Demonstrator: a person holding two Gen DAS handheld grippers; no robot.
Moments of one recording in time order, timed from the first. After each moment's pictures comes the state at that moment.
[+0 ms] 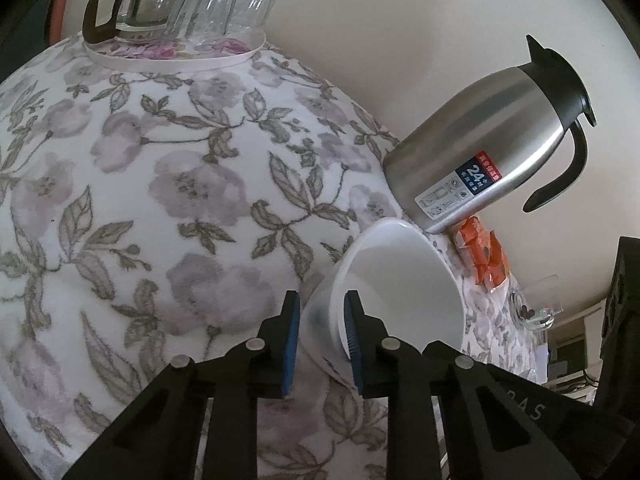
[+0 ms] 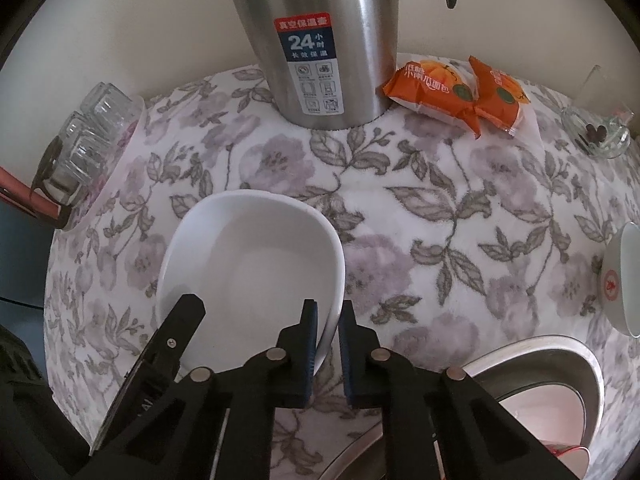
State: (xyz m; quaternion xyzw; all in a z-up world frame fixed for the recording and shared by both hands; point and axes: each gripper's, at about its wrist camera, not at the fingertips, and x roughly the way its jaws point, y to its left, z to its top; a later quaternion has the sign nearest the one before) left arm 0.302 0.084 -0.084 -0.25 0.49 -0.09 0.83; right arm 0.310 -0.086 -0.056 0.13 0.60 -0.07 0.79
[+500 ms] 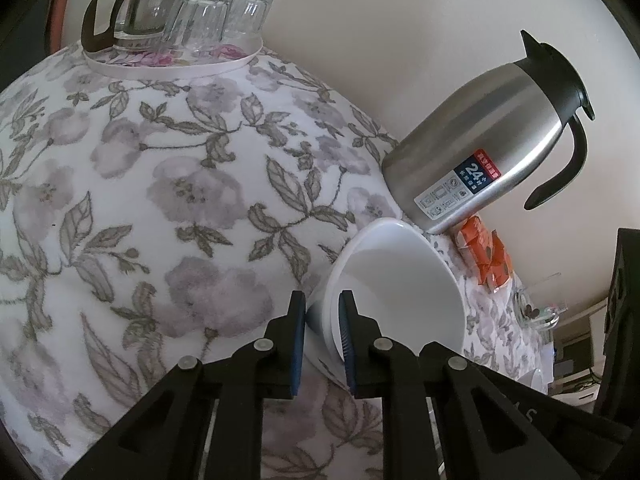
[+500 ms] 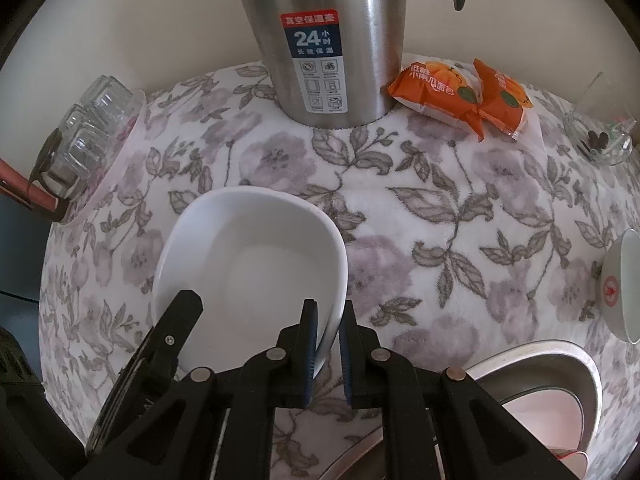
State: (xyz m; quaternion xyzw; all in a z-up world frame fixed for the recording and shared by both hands) left arm 0.301 0.081 -0.083 -0.24 0.48 -0.08 0.84; right arm 0.312 -0.085 -0.058 0.12 0.60 -0.07 0.79
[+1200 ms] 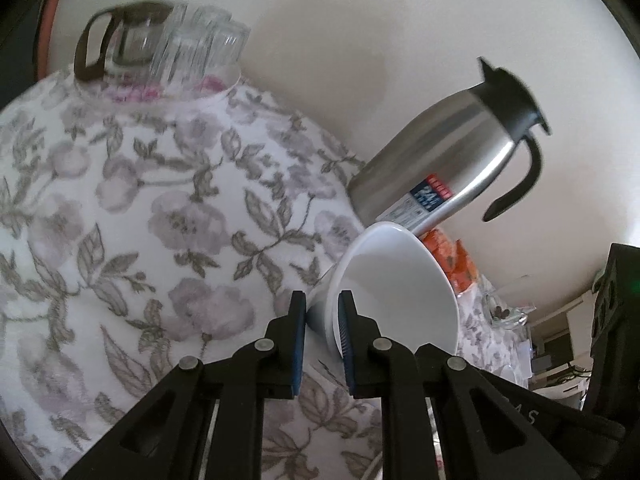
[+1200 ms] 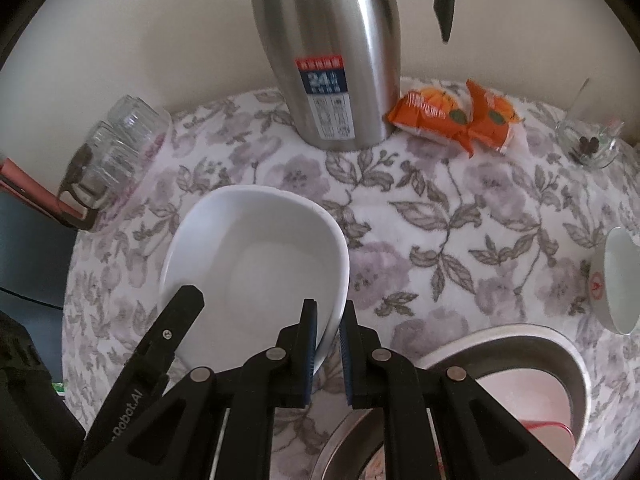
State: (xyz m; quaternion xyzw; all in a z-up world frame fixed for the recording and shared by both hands) left arm 0.285 0.087 -0.035 -0.24 0.45 -0.12 0.85; right arm 0.290 -0.085 -0.009 0.14 0.56 -0.05 0.81
